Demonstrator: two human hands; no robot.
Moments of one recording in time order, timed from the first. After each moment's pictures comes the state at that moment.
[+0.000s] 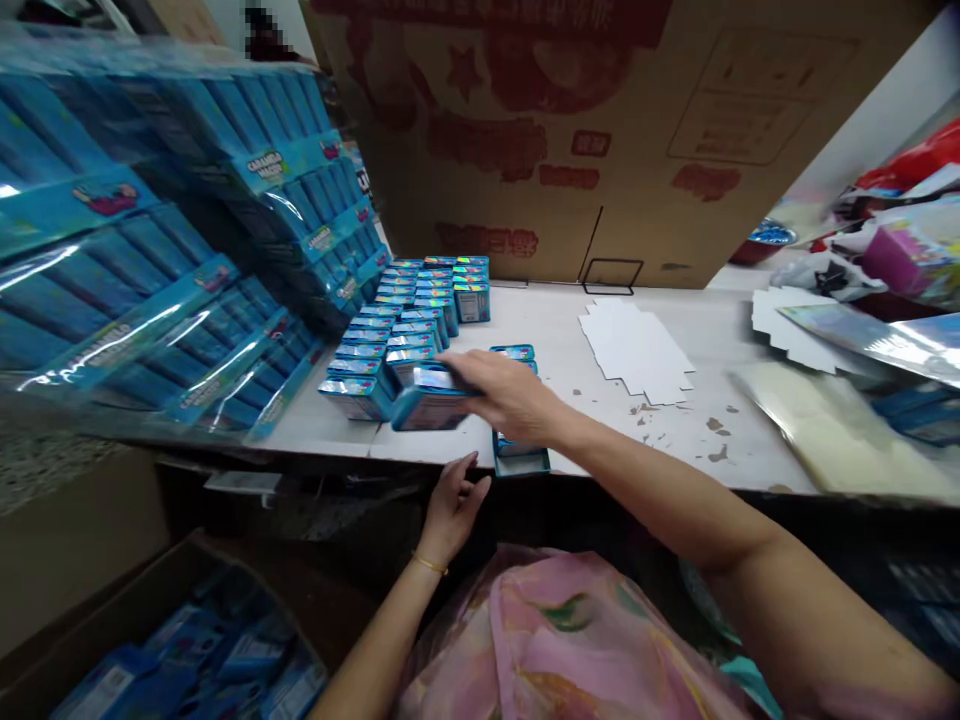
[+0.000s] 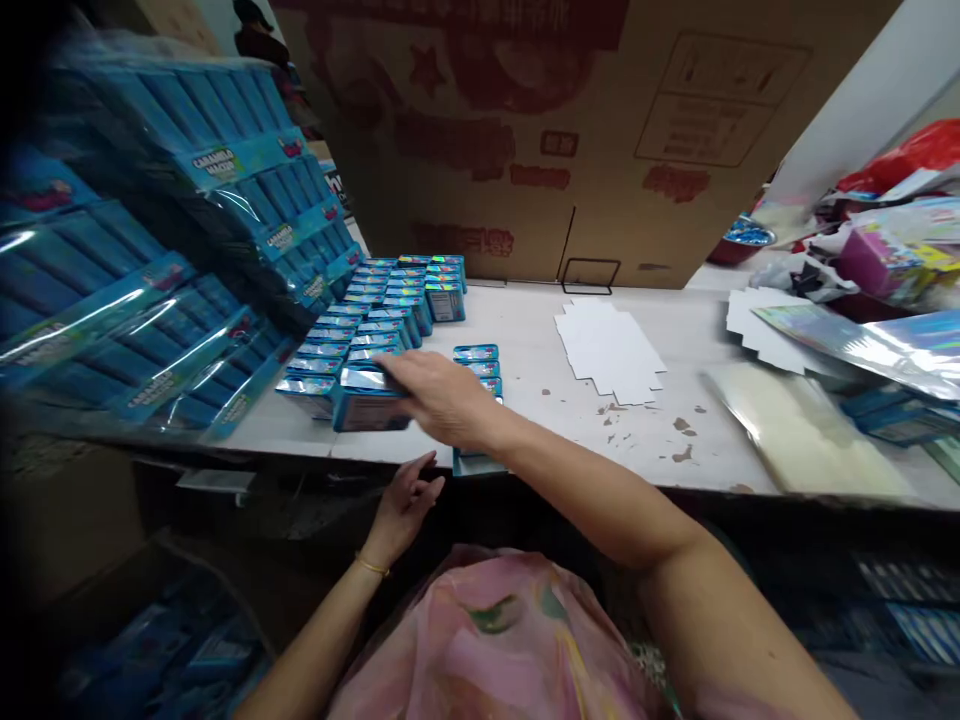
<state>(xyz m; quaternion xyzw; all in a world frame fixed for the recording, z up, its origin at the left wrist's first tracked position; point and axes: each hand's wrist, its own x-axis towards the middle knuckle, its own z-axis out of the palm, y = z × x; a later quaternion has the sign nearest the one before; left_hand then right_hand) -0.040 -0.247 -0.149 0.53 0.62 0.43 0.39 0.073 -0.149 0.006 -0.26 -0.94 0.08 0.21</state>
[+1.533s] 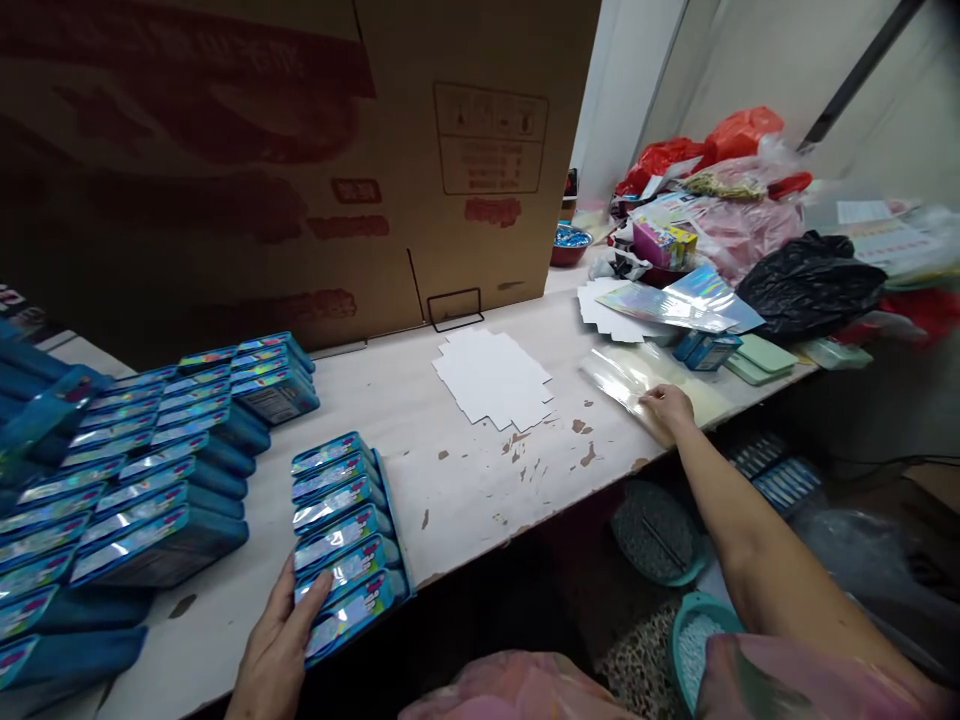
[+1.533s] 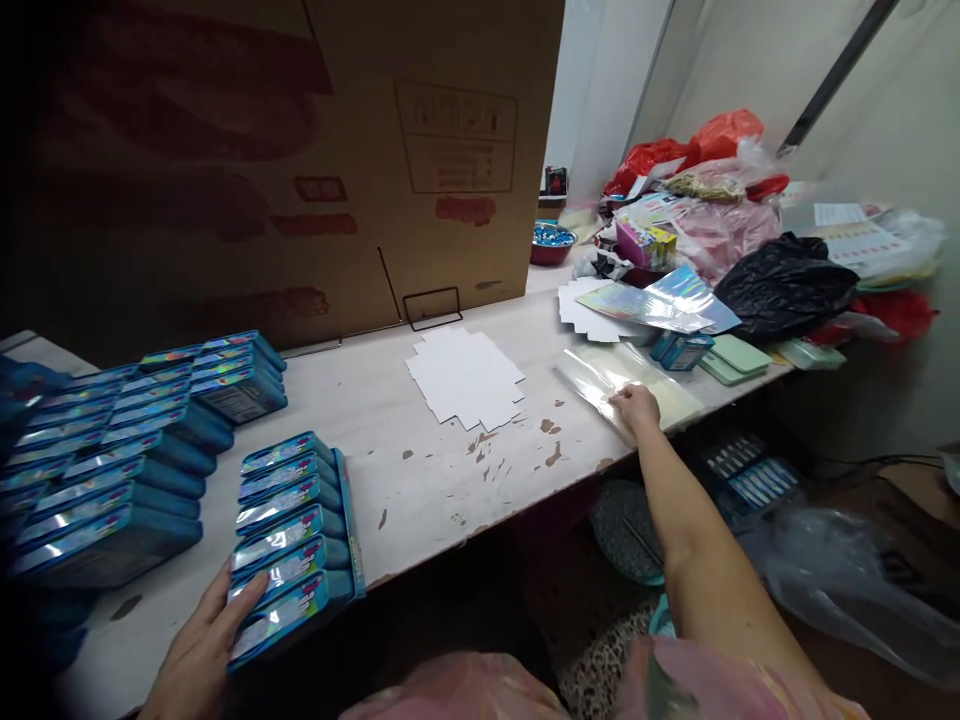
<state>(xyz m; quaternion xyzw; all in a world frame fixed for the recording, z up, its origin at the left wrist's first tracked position) -0.005 -0.176 -0.114 0.40 0.68 0.45 0.42 0.575 -0.144 -0.124 -0.90 -0.36 0.03 0.24</state>
